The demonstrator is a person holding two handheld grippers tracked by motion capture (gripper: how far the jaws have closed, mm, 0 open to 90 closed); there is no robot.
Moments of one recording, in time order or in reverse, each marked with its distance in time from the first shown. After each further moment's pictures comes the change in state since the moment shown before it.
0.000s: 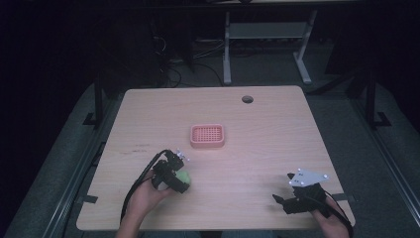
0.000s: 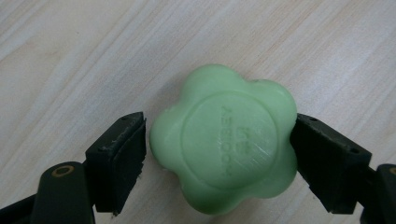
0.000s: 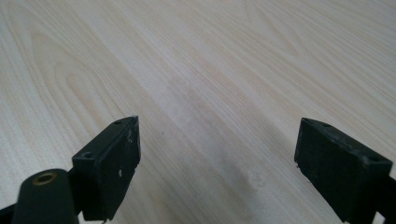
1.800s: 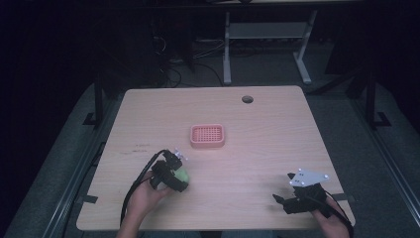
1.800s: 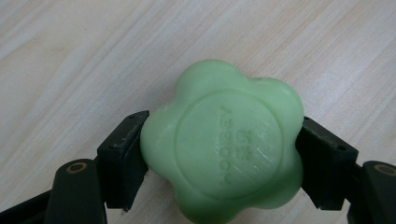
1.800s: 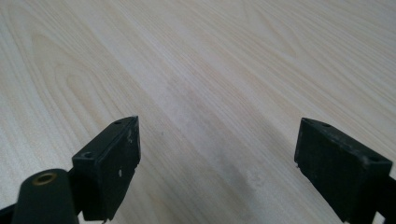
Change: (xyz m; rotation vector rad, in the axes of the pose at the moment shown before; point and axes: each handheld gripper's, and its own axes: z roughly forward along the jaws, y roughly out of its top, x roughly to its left) left arm 0.004 -0.004 -0.006 -0.031 -0.001 -0.026; right arm 0.000 0.000 -0.001 -0.005 -0.001 0.002
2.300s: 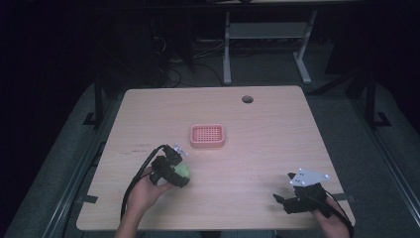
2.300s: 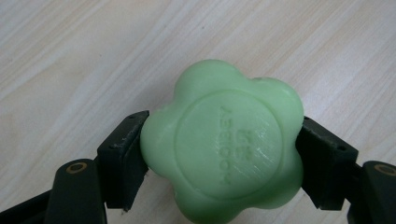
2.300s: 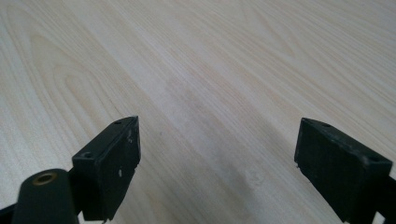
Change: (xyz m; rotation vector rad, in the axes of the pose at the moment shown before) left arm 0.003 0.013 -0.010 -0.024 -0.009 0.008; right arm -0.001 0.000 -0.001 -0.002 -0.001 0.004
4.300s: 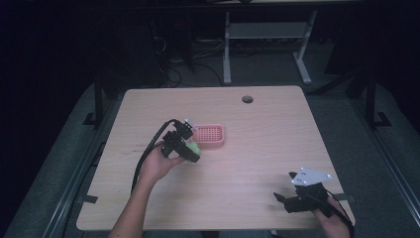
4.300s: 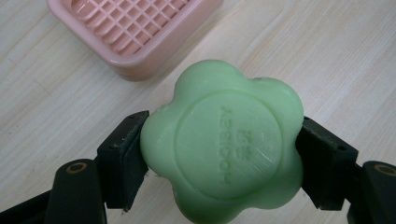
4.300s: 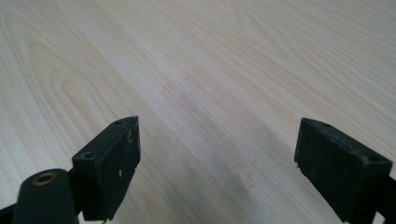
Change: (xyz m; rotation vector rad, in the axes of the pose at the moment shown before) left arm 0.026 0.071 -0.007 -0.004 -0.057 -0.006; right arm -0.002 0.000 -0.002 -0.014 -0.007 0.012
